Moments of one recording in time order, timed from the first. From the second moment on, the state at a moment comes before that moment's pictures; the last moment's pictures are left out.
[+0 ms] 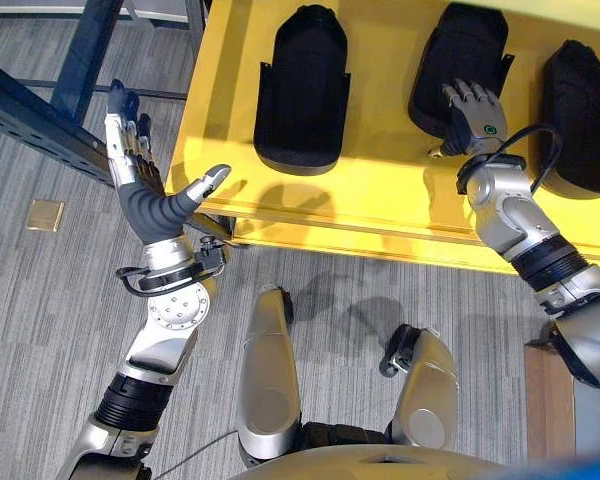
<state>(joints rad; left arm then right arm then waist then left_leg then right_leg) -0.14 0.52 -0.13 -0.24 -0.09 -0.45 0.70 -0.93 -0.63 0.61 0.41 -0.61 0.42 -0.17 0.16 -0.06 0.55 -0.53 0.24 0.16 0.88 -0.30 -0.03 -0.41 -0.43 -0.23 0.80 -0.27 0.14</state>
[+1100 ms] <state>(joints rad) -0.14 0.52 -0.17 -0.19 -0.11 -0.50 0.73 -1.05 -0.61 0.76 0.60 -0.65 0.40 -0.09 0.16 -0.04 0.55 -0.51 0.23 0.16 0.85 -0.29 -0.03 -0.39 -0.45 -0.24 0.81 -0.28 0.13</state>
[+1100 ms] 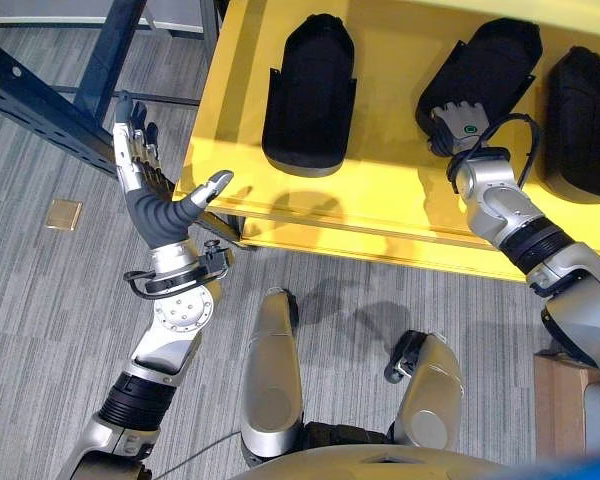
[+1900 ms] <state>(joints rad) -0.16 0.56 -0.22 -0.11 -0.11 -0.56 0.80 -1.06 -0.68 0.94 0.48 -0.76 0.07 -0.14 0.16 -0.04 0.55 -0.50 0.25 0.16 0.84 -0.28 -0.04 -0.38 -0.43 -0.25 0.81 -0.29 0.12</state>
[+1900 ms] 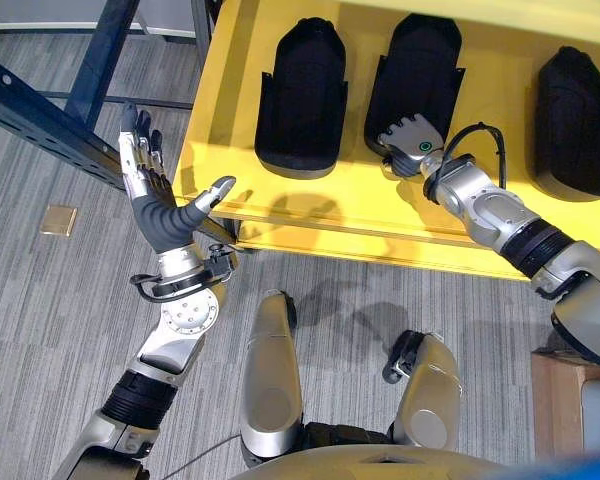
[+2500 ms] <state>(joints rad) -0.17 0.57 -0.24 -0.09 -0.05 -0.60 0.88 -0.92 -0.73 0.87 0.40 -0.60 0.12 -0.16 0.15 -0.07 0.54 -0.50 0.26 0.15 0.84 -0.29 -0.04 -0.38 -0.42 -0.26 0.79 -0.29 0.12</state>
